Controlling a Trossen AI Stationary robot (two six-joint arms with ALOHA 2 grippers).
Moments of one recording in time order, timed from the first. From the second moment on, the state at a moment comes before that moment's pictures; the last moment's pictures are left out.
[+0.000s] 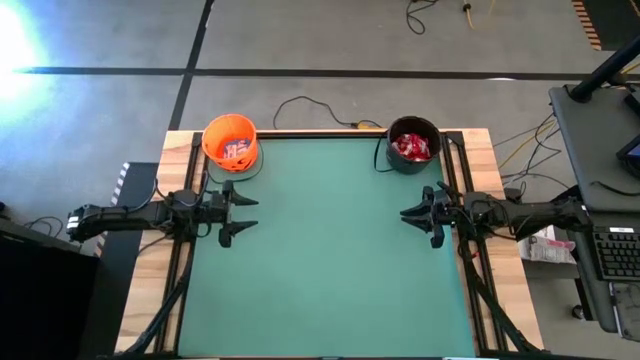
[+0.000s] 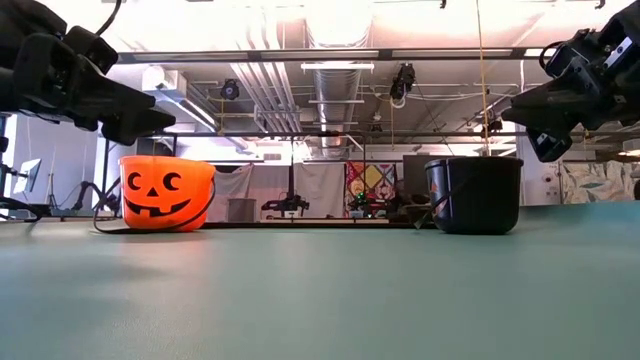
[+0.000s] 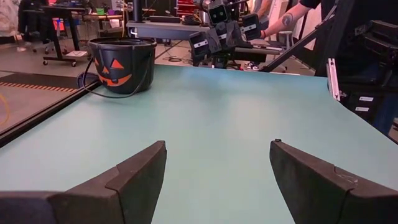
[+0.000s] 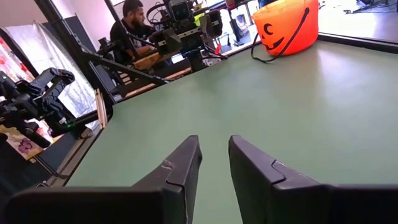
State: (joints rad) left arm 0.07 0.15 0.02 0.02 0.00 -0.06; right arm 0.01 0.13 0.01 0.01 0.00 0.39
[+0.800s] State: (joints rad) left arm 0.07 0.15 0.02 0.01 0.00 -0.06; right arm 0.01 0.13 0.01 0.01 0.00 0.39
